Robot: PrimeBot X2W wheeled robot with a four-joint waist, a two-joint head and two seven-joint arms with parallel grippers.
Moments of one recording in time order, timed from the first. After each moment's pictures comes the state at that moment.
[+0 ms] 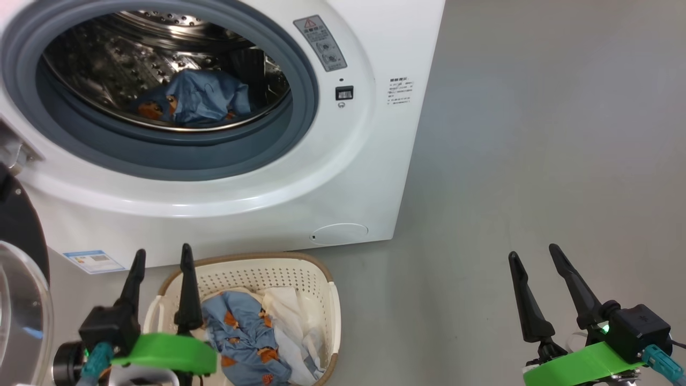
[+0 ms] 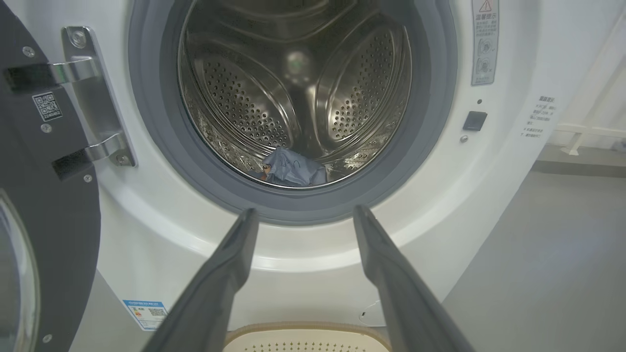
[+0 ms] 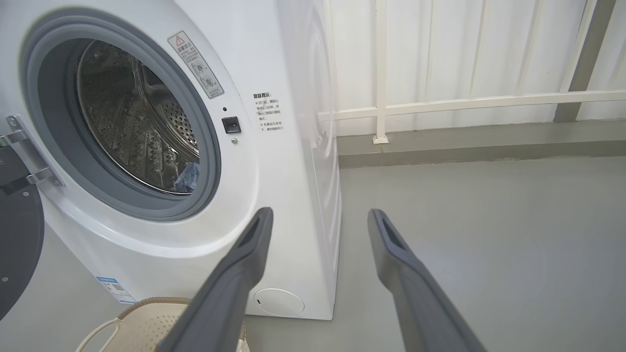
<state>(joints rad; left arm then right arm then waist) -0.13 0.04 -0.09 0.18 -0.24 0.07 -0.26 0.00 -0.08 0.02 0.01 0.22 0.13 -0.26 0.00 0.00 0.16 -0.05</state>
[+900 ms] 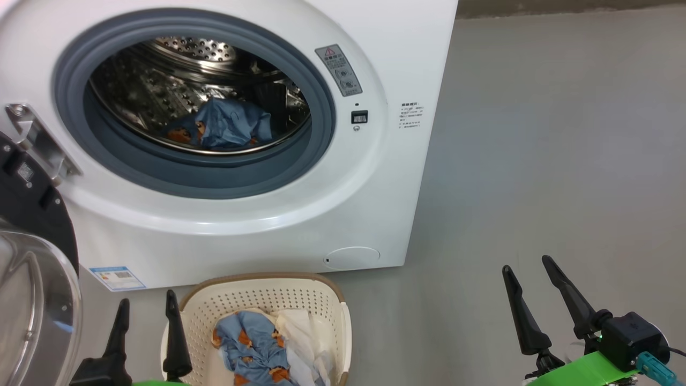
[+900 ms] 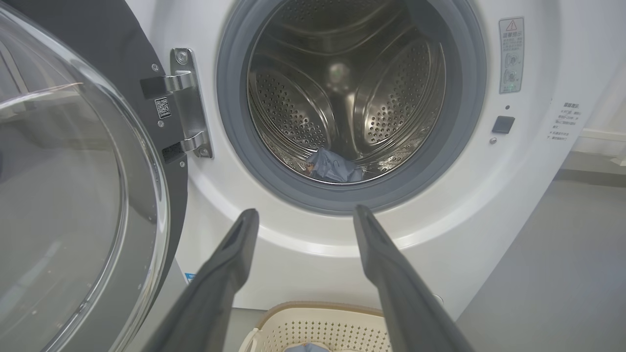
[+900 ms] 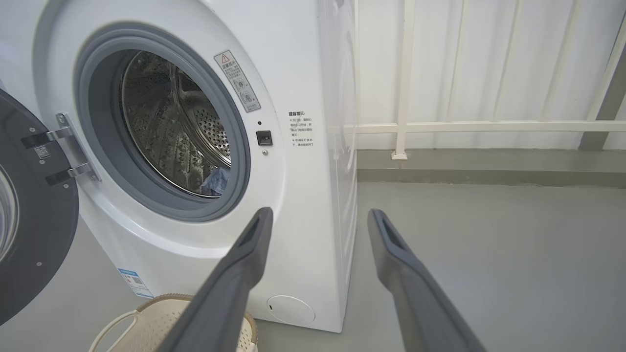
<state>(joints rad) 0.05 0.04 -0.06 0.06 -0.22 0.16 -0.26 0.03 -0.12 0.06 0.02 0.22 0.13 -0.26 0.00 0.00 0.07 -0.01</state>
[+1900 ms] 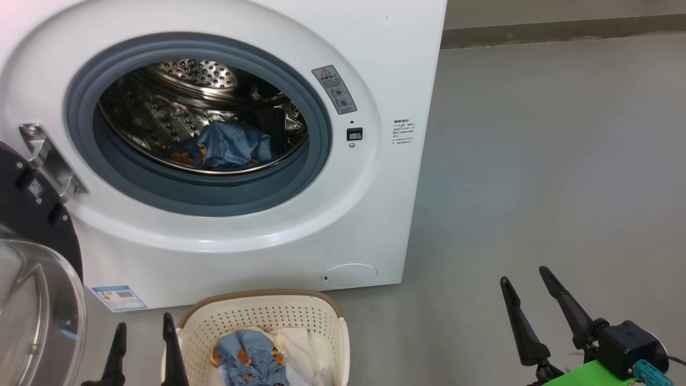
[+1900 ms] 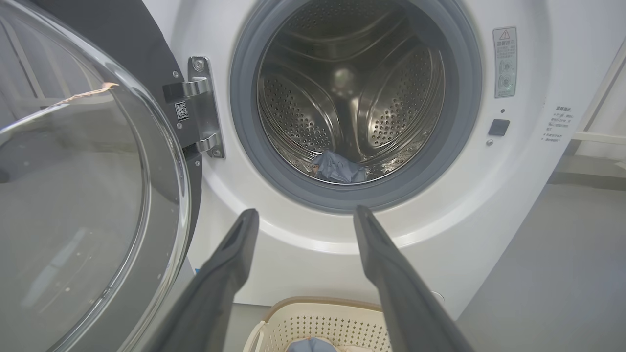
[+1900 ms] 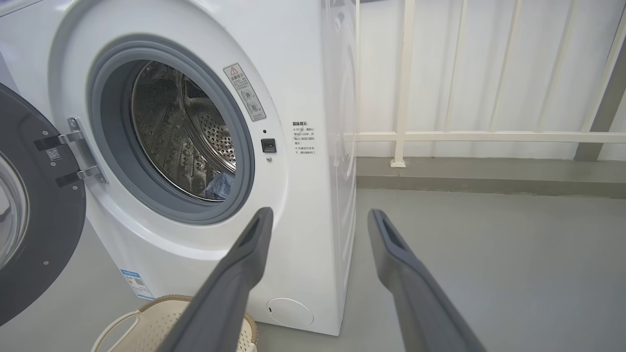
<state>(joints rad) 0.11 0.04 -0.05 0.04 -0.22 0.19 -0.26 0.05 -0.14 0.07 0.03 0.23 0.13 -0.26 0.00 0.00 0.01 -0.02</state>
